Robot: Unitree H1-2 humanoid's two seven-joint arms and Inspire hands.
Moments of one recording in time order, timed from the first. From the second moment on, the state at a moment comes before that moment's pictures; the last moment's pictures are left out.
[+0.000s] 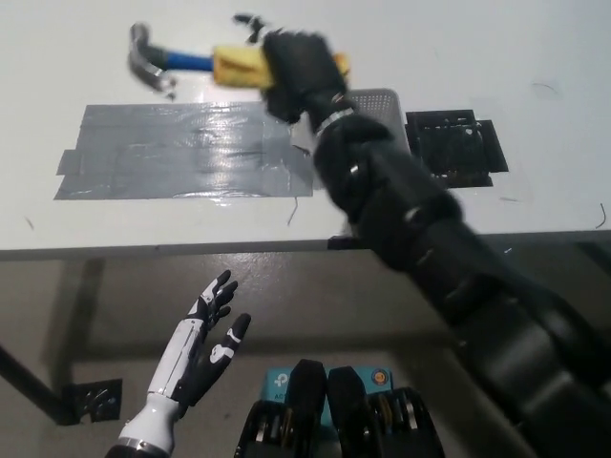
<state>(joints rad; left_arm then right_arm) -0.06 0.12 -0.11 0.04 0.13 -0.12 -0.07 -1.26 0.11 0.46 1.23 -0.64 -0.09 -0.32</state>
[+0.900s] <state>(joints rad) -0.05 0.13 -0.11 0.02 0.14 -0.11 -0.09 -1.27 0.23 0.42 1.39 -0.60 -0.09 -0.32</state>
